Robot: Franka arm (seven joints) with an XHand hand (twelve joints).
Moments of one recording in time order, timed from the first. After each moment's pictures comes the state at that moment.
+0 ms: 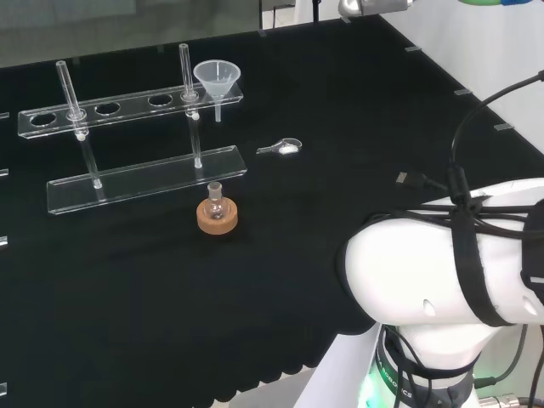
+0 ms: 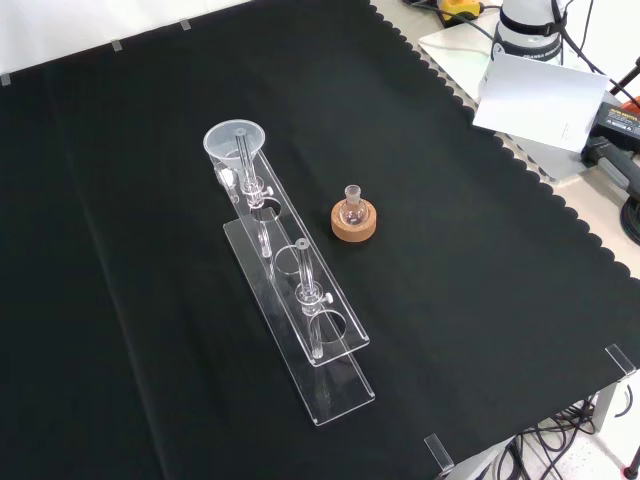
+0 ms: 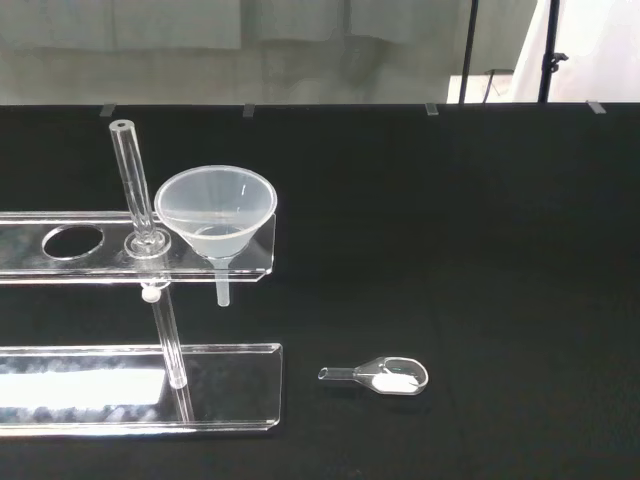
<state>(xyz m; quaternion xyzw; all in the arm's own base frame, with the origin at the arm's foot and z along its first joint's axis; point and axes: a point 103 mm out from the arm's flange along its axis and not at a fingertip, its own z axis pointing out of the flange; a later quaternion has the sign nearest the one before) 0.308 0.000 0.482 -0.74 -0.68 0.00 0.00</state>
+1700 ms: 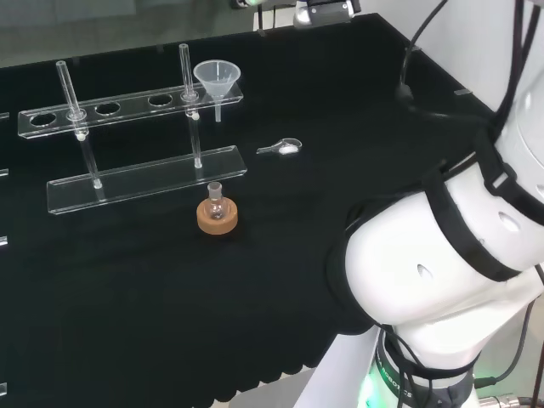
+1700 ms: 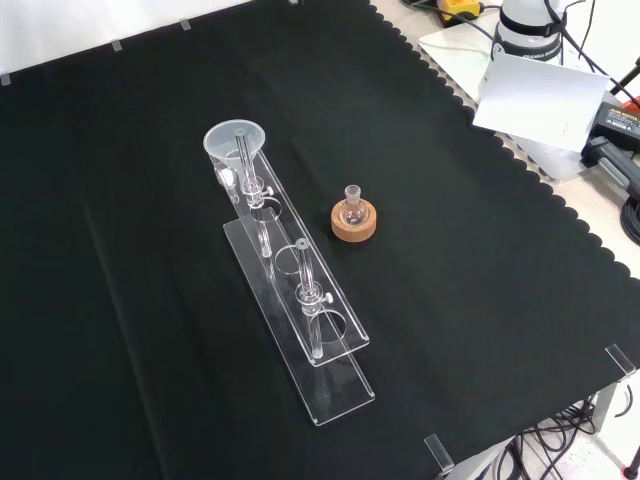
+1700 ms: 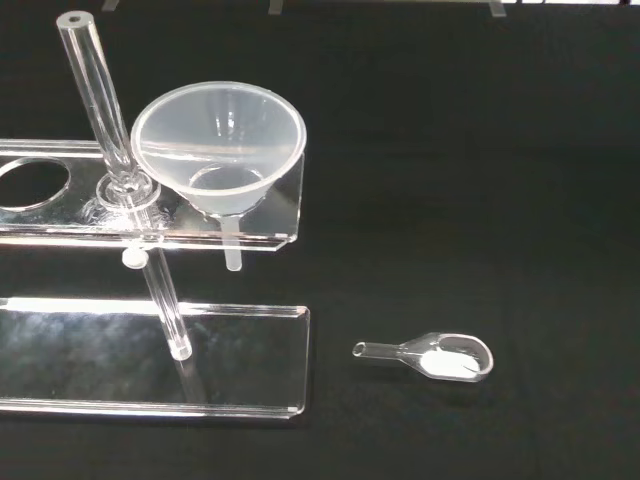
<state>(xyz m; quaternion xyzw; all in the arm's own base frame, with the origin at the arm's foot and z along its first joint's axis) 0.433 0.011 0.404 -0.71 -0.70 0.05 0.06</state>
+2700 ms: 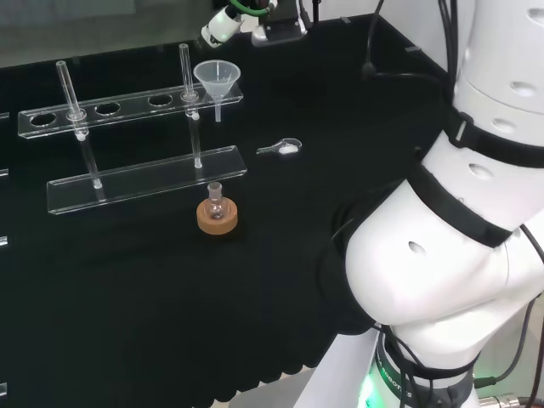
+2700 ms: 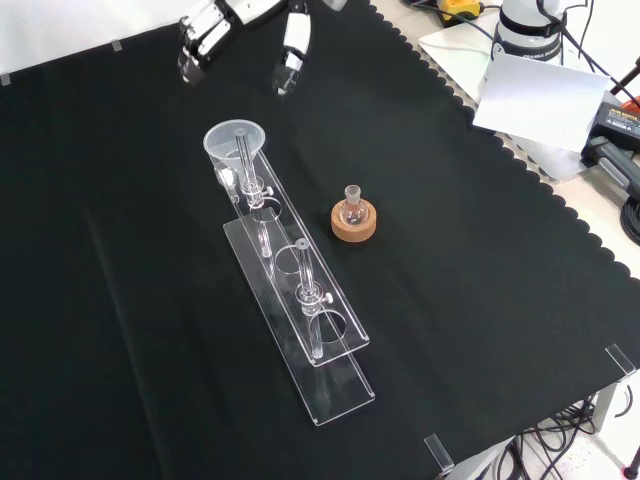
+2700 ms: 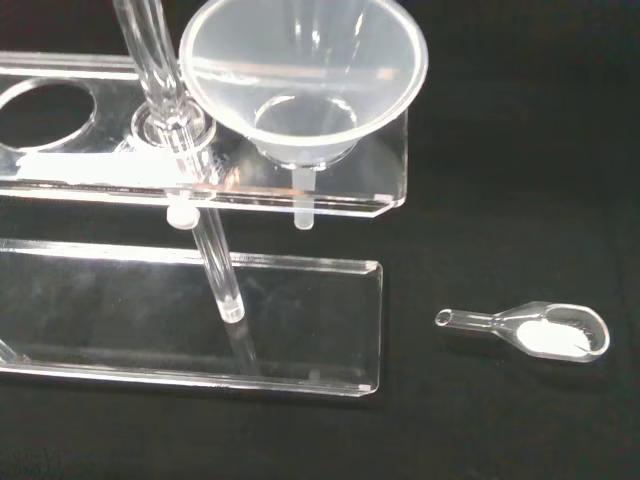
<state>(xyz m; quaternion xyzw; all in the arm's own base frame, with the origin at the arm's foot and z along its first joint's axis) 0.501 0.051 0.343 -0.69 -0.71 0.10 0.11</state>
